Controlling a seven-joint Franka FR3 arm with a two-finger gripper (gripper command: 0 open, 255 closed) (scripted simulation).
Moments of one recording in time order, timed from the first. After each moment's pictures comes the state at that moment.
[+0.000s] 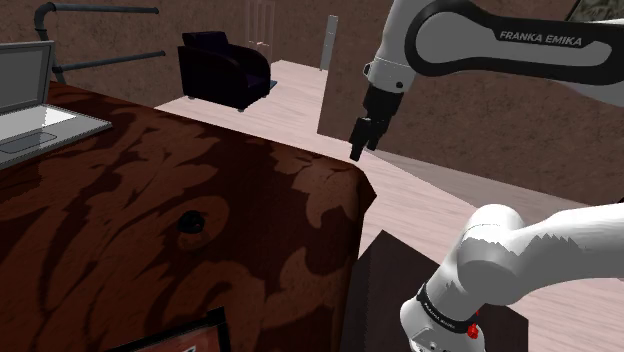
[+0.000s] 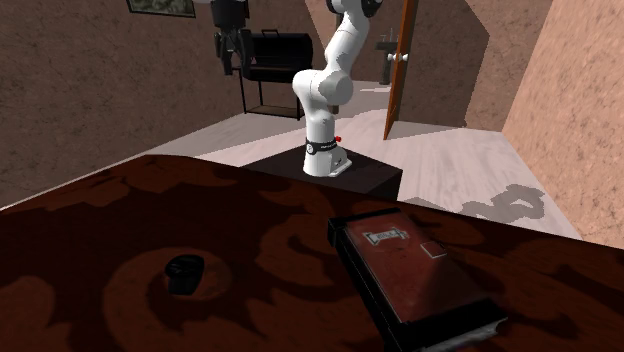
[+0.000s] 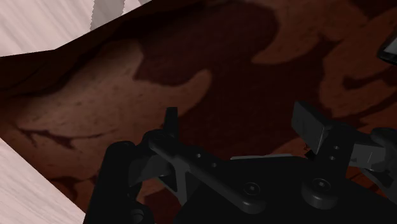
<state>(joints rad) 0.01 -0.76 -0.02 -2.43 0.03 1.69 -0.02</state>
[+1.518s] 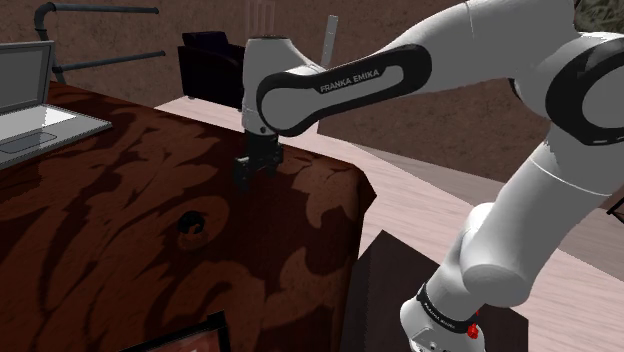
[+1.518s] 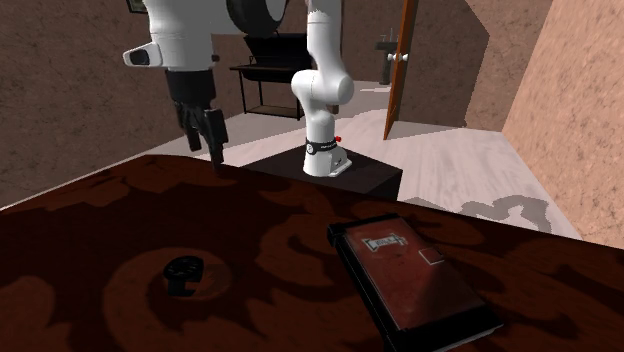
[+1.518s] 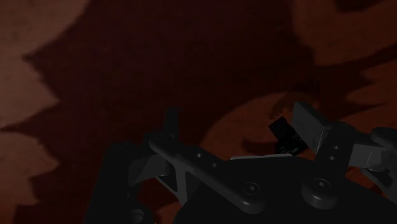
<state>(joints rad) 0.10 -0.05 0.23 -2.11 0.01 2.10 0.27</state>
